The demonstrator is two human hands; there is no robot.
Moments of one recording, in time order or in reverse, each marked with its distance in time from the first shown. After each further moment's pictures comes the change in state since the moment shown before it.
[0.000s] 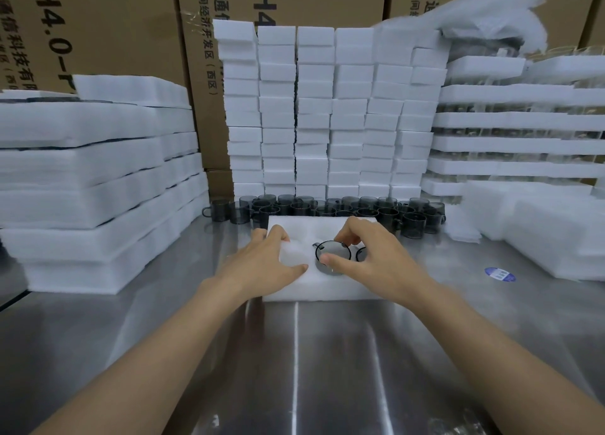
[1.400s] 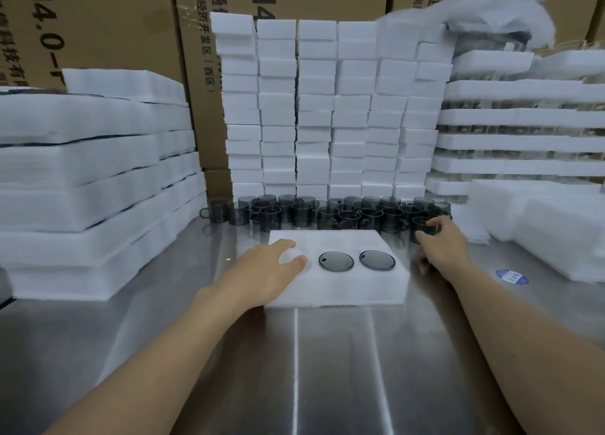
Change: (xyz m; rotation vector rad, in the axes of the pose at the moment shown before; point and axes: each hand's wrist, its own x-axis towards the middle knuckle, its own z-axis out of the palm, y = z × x) left_hand 0.006 -0.007 0.010 -0.179 -0.052 0.010; right_hand 0.041 0.158 -0.012 0.151 0.394 0.662
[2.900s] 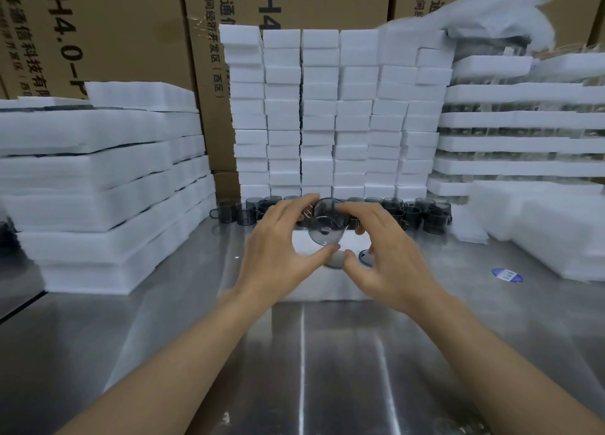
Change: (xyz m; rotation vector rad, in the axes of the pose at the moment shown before) left_hand -0.028 0.041 -0.002 -0.146 0.647 0.507; right_hand -0.150 -0.101 -0.011 -0.023 -0.170 -0.956
